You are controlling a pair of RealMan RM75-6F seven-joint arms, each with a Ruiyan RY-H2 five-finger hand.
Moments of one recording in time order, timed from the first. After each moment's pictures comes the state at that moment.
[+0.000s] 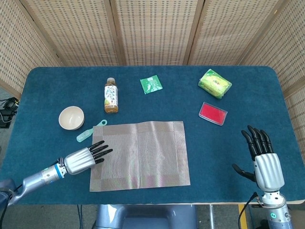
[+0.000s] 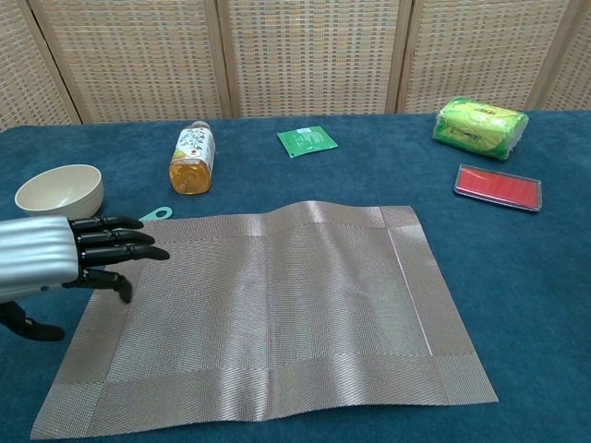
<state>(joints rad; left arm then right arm) -0.64 -1.61 0.35 -0.67 1.97 1.44 -0.17 0.12 -1.22 0.09 -1.73 -1.66 1.62 -0.05</state>
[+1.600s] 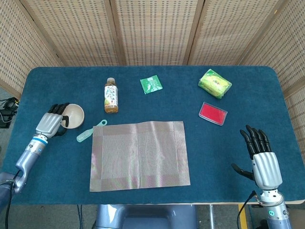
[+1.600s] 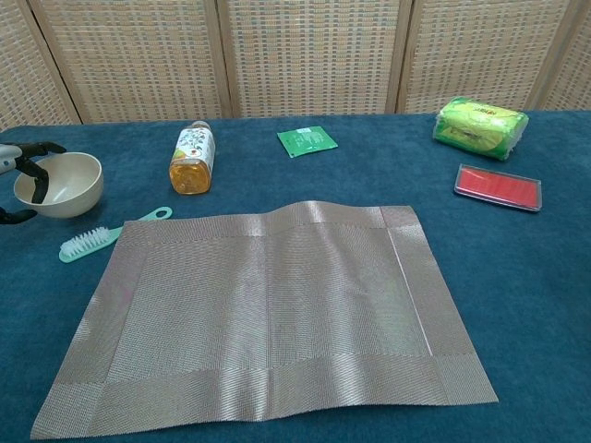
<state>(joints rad) -0.62 -1.68 0.04 -0.48 1.51 0.96 -0.50 0.12 -1.23 0.10 -1.72 -1.64 1.59 -0.04</state>
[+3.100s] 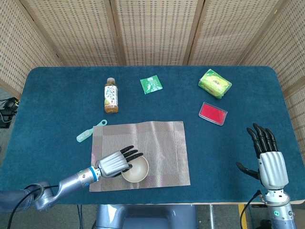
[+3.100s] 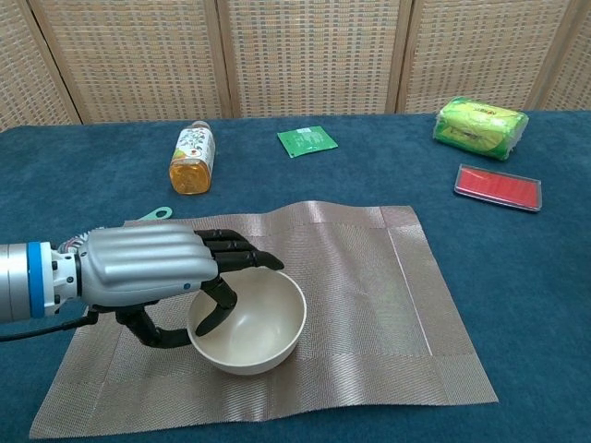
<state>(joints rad) -0.81 -1.51 0.13 -1.41 1.74 0.90 0.10 0.11 -1.20 0.11 -1.73 -1.62 1.61 -0.01</state>
